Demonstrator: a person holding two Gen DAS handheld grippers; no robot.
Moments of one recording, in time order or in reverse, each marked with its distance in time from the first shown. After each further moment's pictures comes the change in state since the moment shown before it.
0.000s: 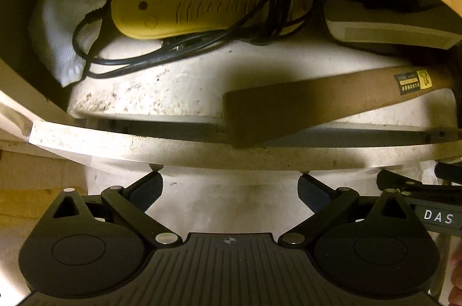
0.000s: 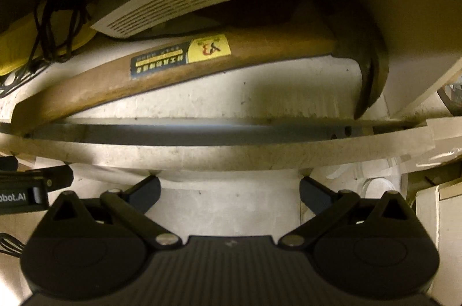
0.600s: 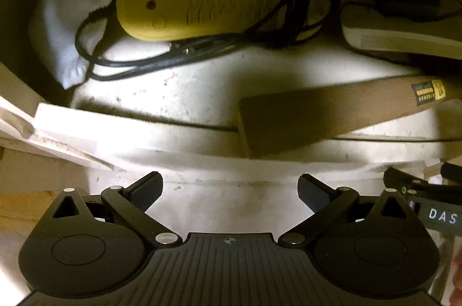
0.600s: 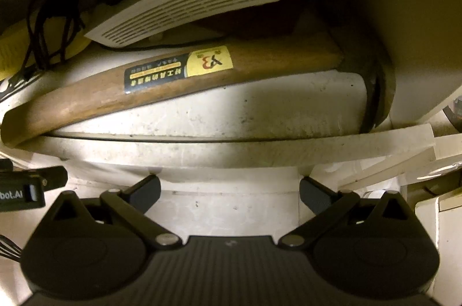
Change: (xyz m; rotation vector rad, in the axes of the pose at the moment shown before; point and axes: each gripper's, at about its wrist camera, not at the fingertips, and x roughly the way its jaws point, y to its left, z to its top) left arm 0.004 0.005 0.002 -0.025 0.000 0.010; right arm 0.004 0.003 -0.020 -0.010 -0.025 -0.016
